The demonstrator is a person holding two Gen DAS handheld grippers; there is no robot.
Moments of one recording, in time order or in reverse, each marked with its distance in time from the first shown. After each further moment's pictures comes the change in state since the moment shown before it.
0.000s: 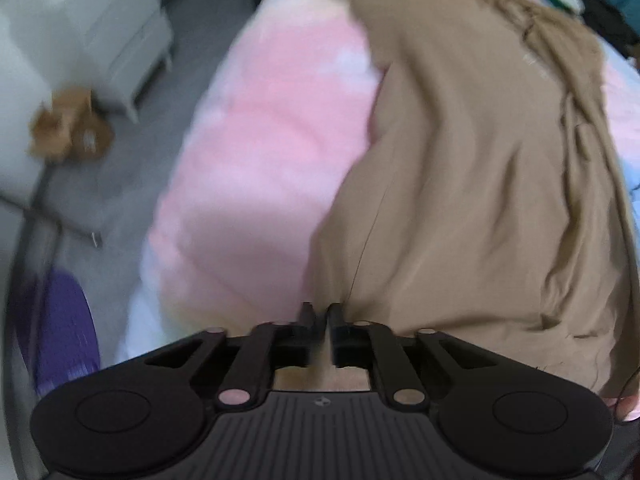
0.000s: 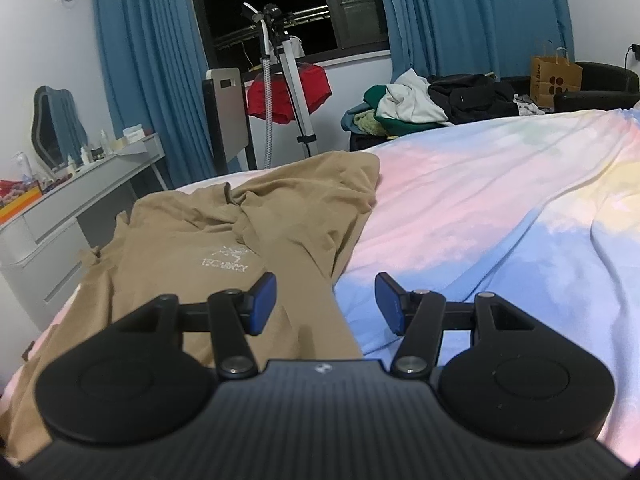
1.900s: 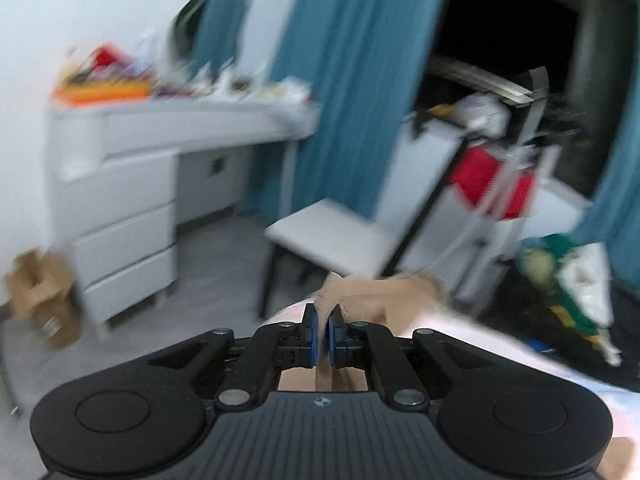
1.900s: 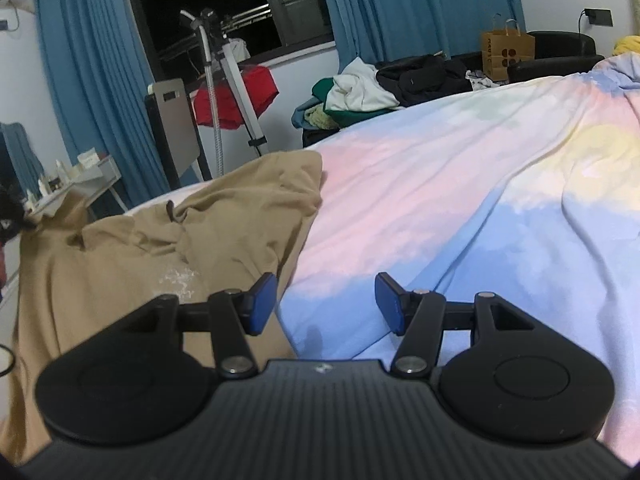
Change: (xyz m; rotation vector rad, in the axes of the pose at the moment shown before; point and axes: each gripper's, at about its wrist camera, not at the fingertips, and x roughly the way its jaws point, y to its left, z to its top) left arm 0.081 0.002 0.304 -0.409 -0.718 0.054; right arm 0.031 -0.032 0.002 0.122 0.016 -0.115
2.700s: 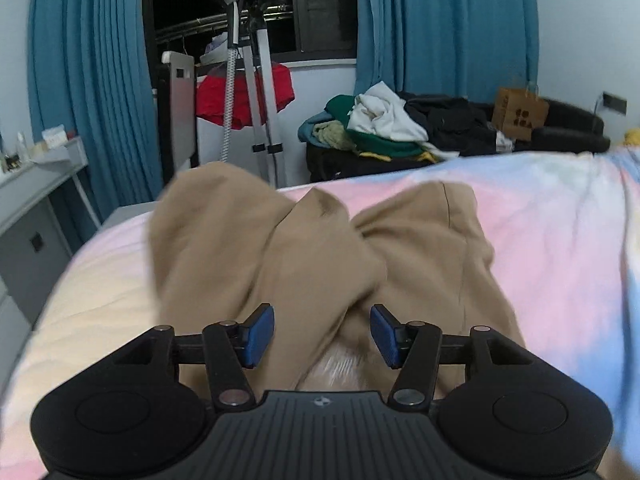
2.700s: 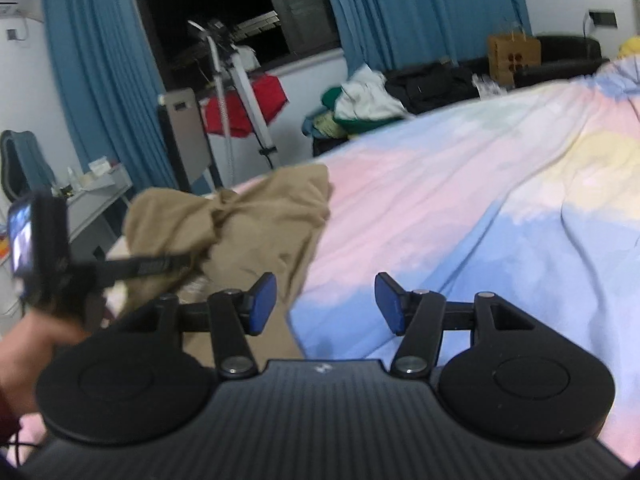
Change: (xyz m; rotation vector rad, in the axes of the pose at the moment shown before) left arm -0.100 -0.202 -0.187 0.642 0.023 -0.457; right arm -0.010 -0.009 0.011 0.030 -0.006 0.037
